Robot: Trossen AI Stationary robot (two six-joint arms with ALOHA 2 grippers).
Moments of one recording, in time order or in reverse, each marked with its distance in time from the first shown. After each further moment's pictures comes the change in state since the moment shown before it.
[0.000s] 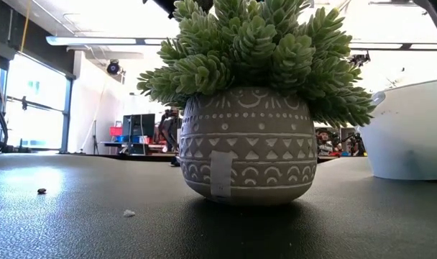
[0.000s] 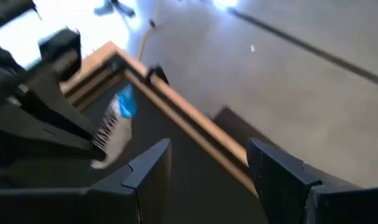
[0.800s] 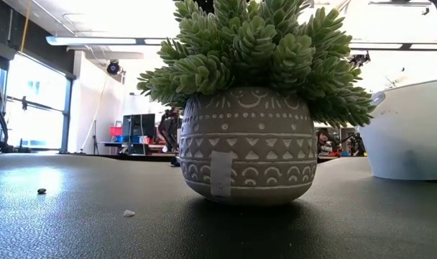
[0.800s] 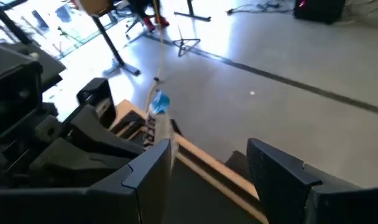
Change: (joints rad) left arm -0.058 0.001 0.000 0.279 -0.202 0.006; right arm 0.108 -0.059 -0.001 0.142 0.169 0.135
